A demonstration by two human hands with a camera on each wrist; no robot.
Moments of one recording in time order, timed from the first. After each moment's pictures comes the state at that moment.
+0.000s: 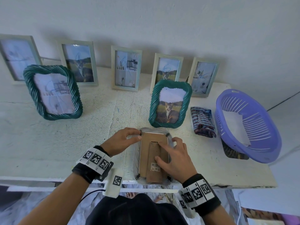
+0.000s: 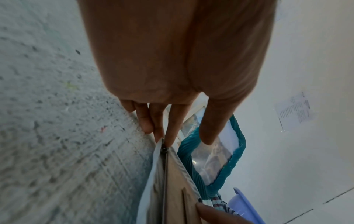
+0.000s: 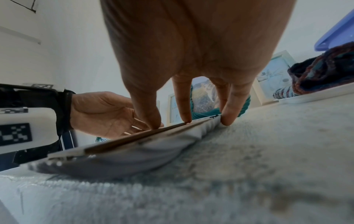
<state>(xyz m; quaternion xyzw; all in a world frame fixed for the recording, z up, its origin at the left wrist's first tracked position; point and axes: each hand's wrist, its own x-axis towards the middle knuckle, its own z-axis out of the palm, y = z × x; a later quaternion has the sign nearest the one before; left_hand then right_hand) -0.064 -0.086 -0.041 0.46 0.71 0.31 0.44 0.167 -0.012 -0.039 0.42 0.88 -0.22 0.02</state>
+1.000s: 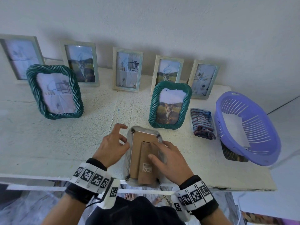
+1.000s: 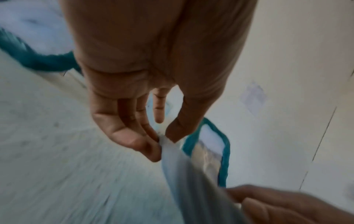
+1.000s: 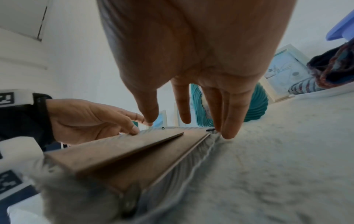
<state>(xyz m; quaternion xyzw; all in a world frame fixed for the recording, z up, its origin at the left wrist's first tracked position) -0.046 -0.121 -0.016 0.41 0.79 0.34 0.30 0.160 -0.020 -0.034 0.36 0.88 -0.31 -0.03</state>
